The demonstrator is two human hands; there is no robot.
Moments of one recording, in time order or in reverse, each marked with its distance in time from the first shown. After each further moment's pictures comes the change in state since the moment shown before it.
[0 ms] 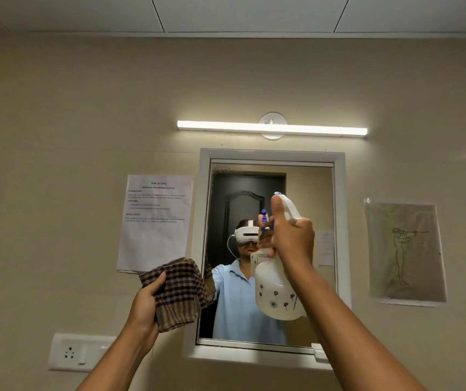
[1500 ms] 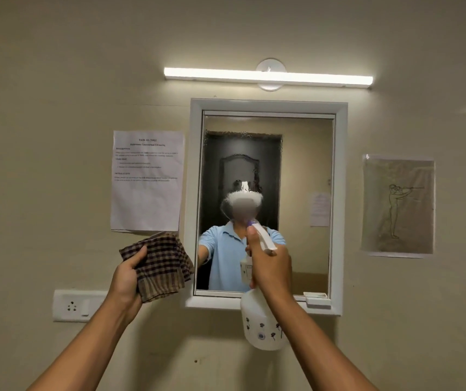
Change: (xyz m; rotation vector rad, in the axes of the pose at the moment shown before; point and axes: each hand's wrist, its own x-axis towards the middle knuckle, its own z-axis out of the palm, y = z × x) left_hand 0.000 -0.018 -0.034 0.019 0.012 -0.009; right_hand -0.072 0.099 0.011 -0.113 -0.181 0.215
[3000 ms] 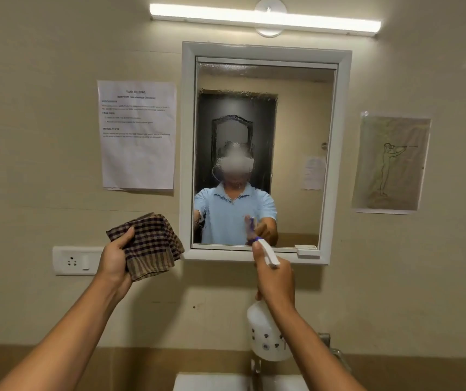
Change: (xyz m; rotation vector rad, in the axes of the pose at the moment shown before) left_hand -0.007 -0.034 -0.045 -0.034 0.021 -0.089; right_hand -0.067 0.087 -0.024 -0.167 0.029 0.146
